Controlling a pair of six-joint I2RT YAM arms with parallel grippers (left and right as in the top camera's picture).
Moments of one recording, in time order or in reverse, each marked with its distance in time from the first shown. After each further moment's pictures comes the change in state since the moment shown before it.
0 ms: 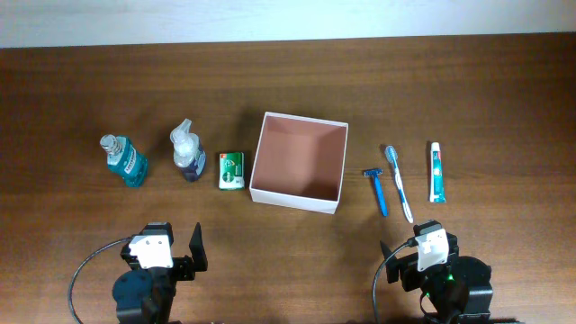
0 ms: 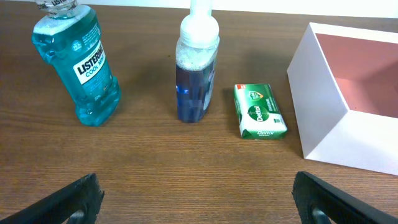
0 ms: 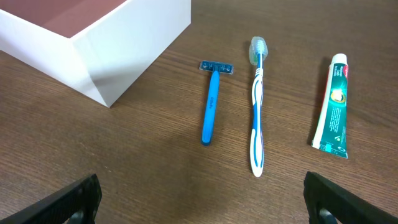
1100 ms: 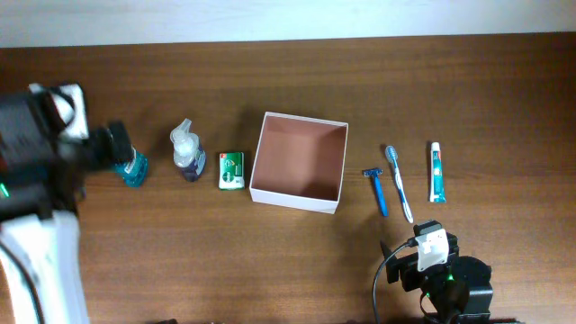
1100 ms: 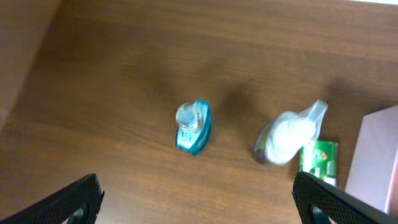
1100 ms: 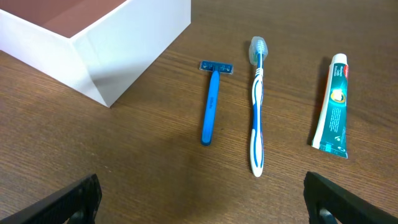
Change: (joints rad) left arm 0.177 1.307 1.396 -0.549 -0.122 0.093; right arm 0.000 0.000 0.000 0.000 0.000 0.000
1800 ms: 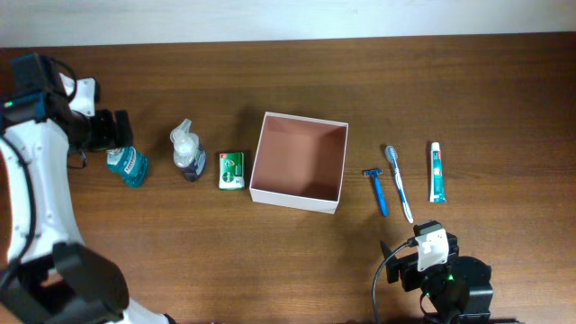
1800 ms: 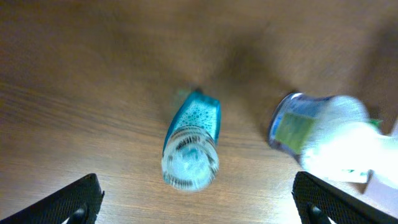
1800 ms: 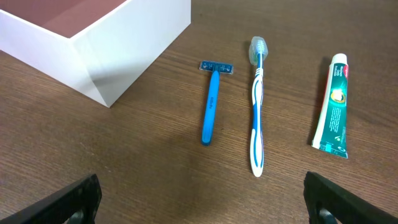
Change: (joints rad) left arm 0.075 0.457 0.151 -0.087 0.103 0.101; right arm 0.000 0.000 0.000 0.000 0.000 0.001
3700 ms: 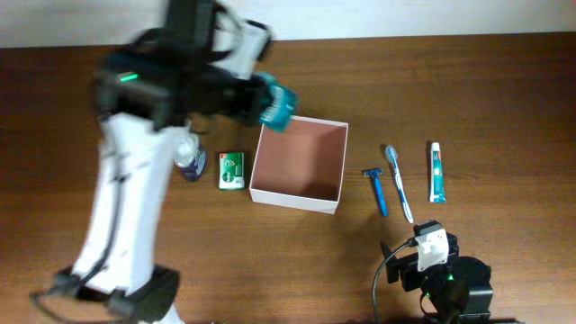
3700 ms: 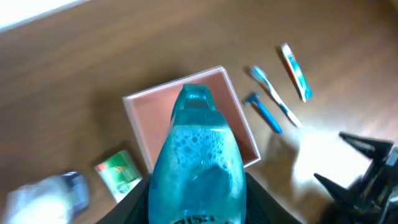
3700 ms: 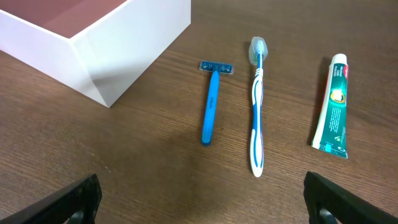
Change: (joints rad) left arm -0.720 0.063 0.655 -0.319 0.189 -0.125; right arm 0.000 -0.001 0.000 0.000 0.000 -0.001
